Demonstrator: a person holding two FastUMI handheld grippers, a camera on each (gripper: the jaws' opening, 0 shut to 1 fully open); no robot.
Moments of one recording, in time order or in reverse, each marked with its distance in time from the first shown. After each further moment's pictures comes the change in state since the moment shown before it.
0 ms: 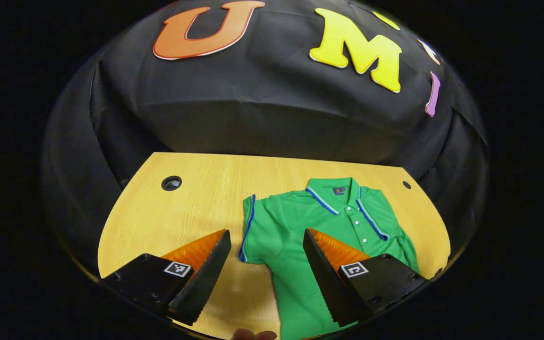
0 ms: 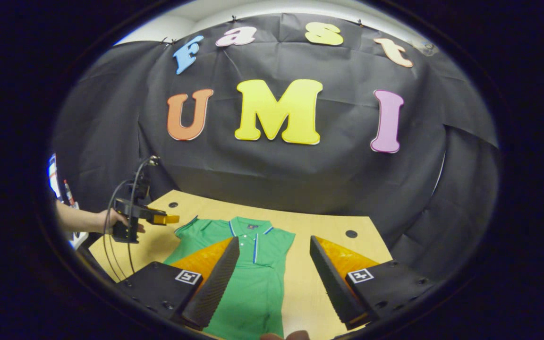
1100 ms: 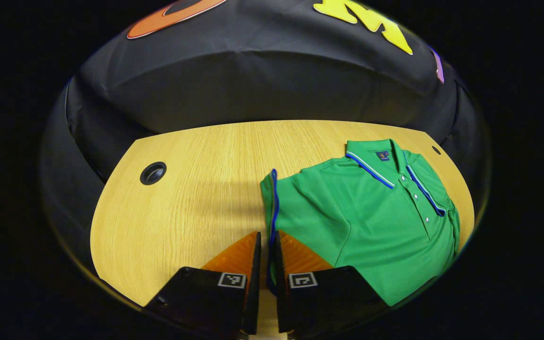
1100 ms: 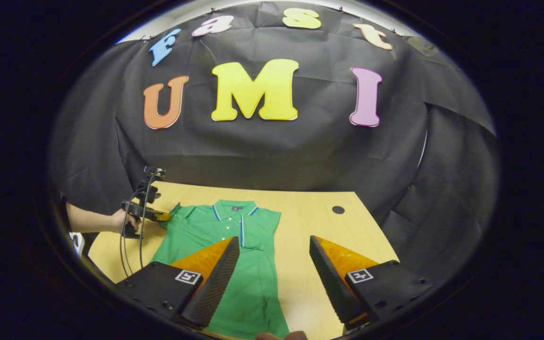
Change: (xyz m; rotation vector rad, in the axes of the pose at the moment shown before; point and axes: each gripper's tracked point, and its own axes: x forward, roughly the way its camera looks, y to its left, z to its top) left arm 0.094 0.037 -0.037 0.109 0.140 0.012; right arm 0.007 -0.020 -0.047 0.065 0.116 -0.109
